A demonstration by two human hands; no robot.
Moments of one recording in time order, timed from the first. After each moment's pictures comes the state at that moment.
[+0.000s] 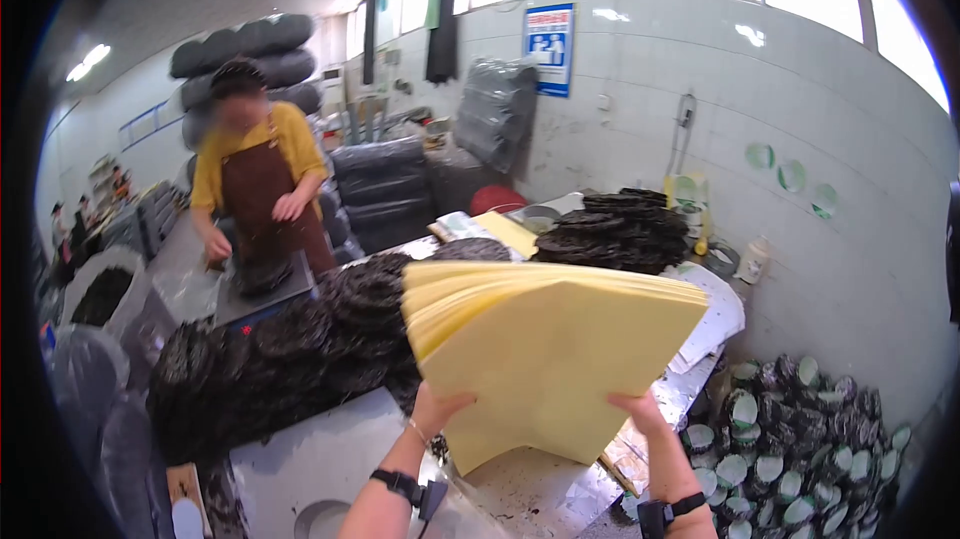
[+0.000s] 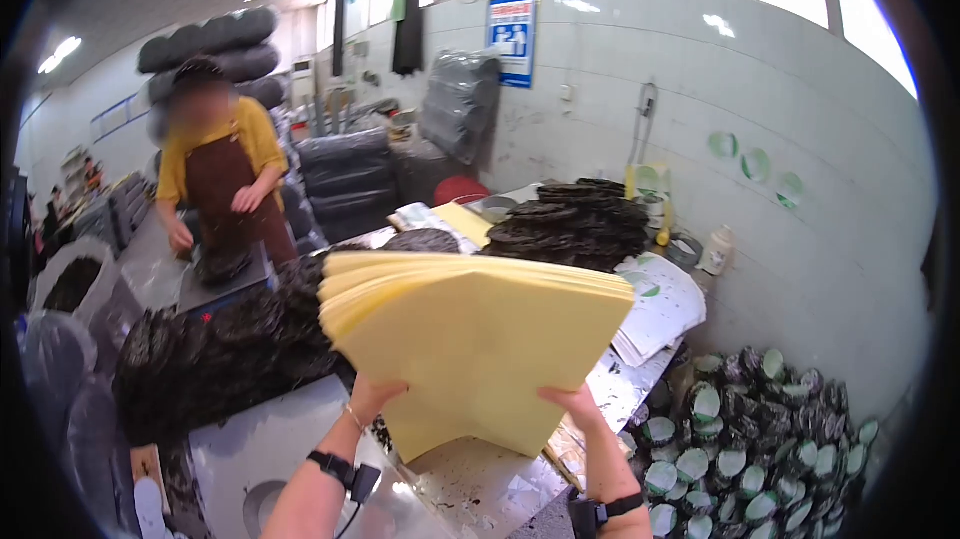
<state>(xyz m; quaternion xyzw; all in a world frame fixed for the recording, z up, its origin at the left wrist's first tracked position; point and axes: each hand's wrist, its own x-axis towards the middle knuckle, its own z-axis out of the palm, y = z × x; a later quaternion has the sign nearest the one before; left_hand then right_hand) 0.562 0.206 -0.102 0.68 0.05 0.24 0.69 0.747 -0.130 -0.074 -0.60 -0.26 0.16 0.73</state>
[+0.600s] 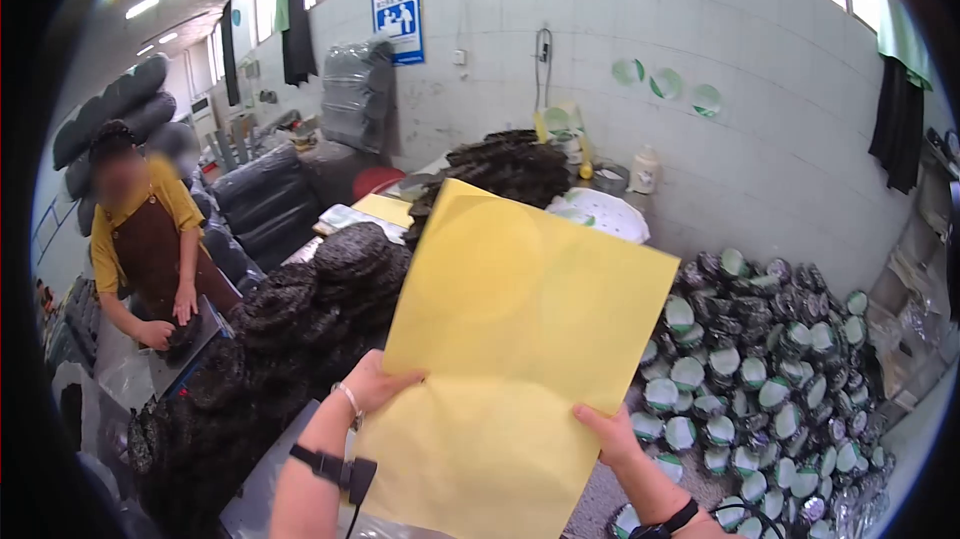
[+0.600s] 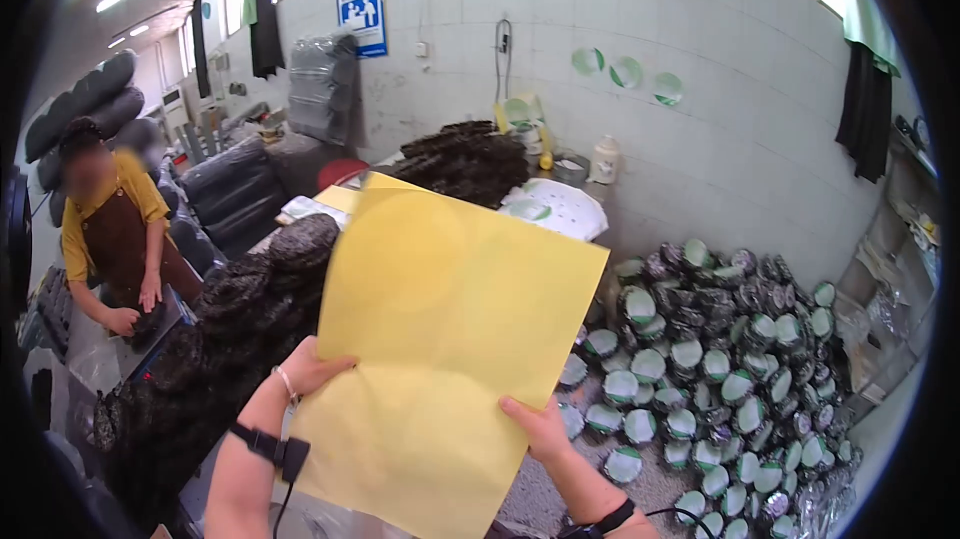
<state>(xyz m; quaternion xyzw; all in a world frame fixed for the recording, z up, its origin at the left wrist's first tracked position) 0.586 0.158 -0.002 0.86 0.01 -0.05 0.50 0.586 -0.226 -0.082 -0.51 -0.11 0.10 0.85</state>
